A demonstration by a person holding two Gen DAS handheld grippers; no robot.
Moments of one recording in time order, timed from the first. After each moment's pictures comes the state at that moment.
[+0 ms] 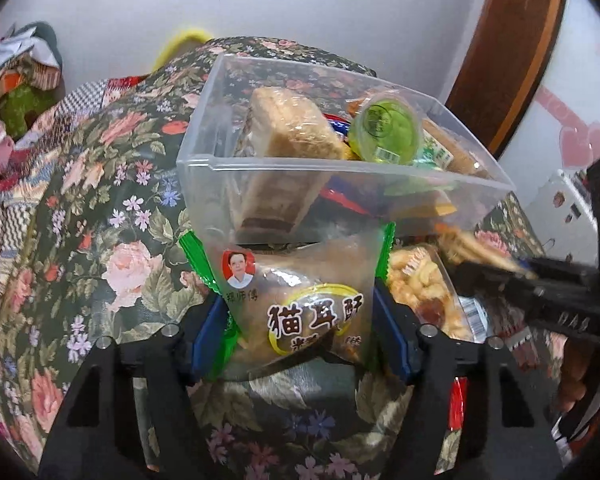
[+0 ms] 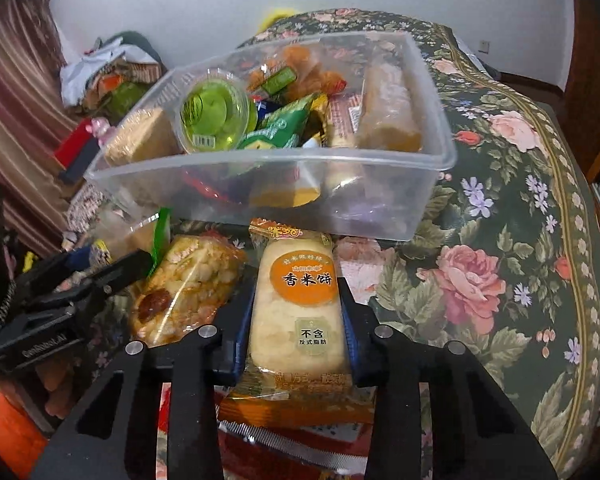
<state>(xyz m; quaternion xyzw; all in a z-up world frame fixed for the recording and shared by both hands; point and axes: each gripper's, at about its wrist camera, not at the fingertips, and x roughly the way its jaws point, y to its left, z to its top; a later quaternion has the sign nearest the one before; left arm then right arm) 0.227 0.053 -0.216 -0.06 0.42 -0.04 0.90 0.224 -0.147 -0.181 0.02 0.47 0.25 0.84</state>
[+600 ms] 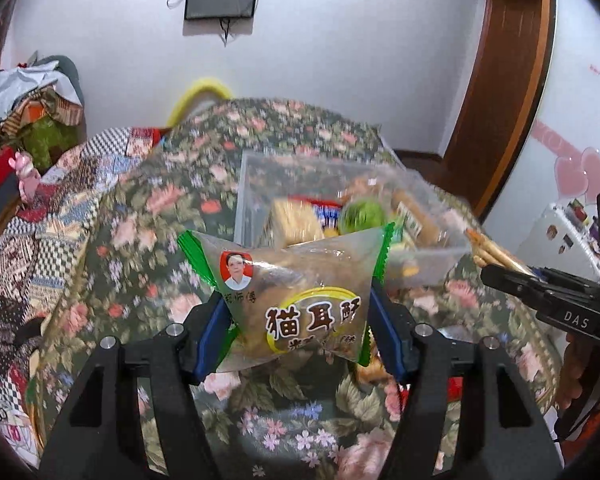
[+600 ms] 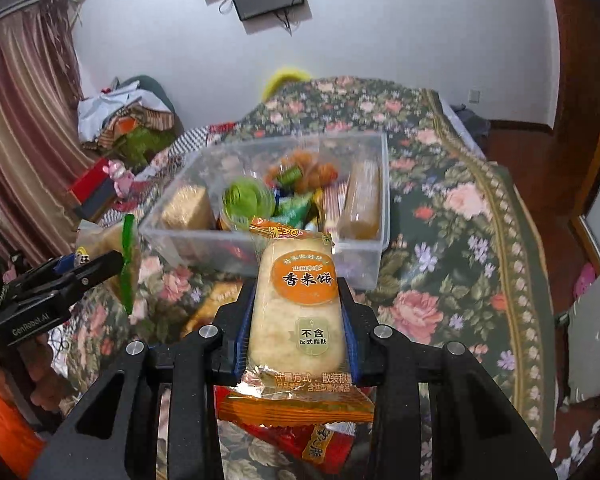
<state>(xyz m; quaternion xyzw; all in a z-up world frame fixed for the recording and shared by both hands) 0.190 0.060 -0.130 -0.06 0.34 -0.02 0.94 0.197 -0.171 -0.114 0.03 0.38 0.25 0.89</state>
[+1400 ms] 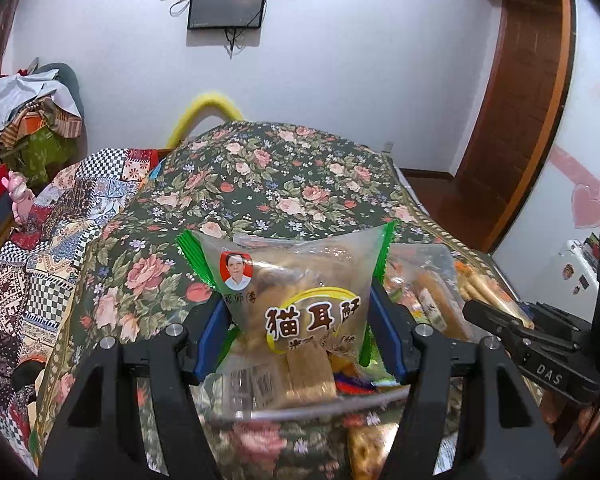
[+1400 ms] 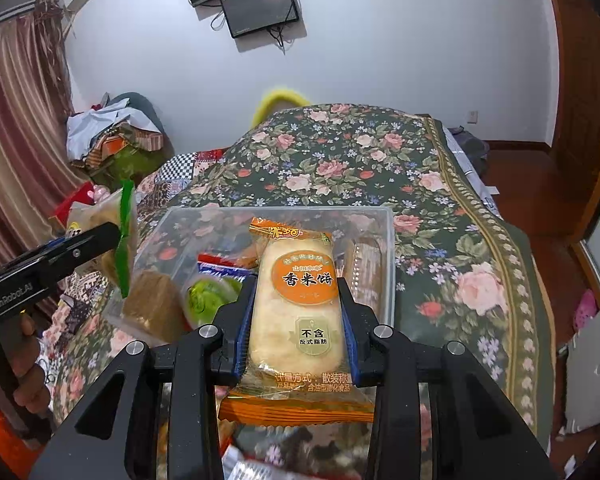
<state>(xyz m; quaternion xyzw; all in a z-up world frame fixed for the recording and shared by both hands) 0.303 0.068 -0.111 -0.06 0.33 0.00 0.94 0.286 -0.144 -0.108 0.03 0.36 0.24 0.90</state>
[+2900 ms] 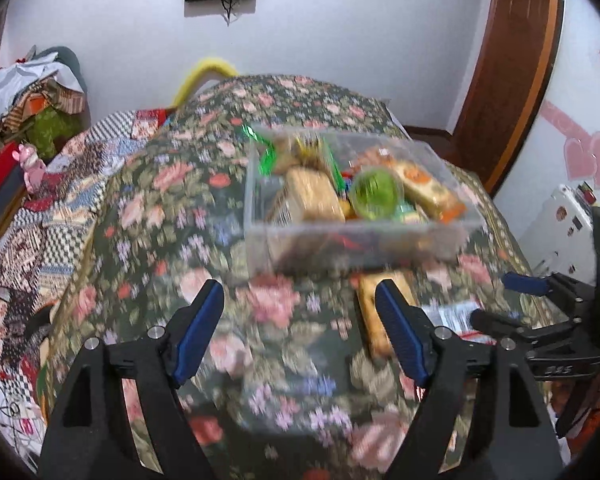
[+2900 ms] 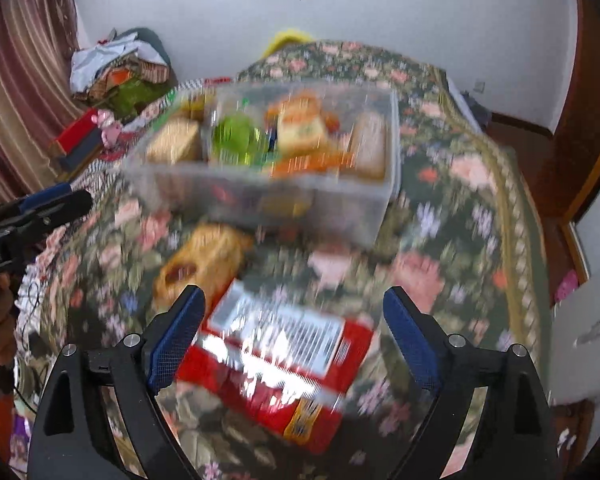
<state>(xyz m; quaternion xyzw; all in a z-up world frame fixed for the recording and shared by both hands) 0.186 0.061 -0.148 -0.05 0.39 -0.01 0.92 0.203 -0.154 -0.156 -0.04 0.45 0.24 0.86</state>
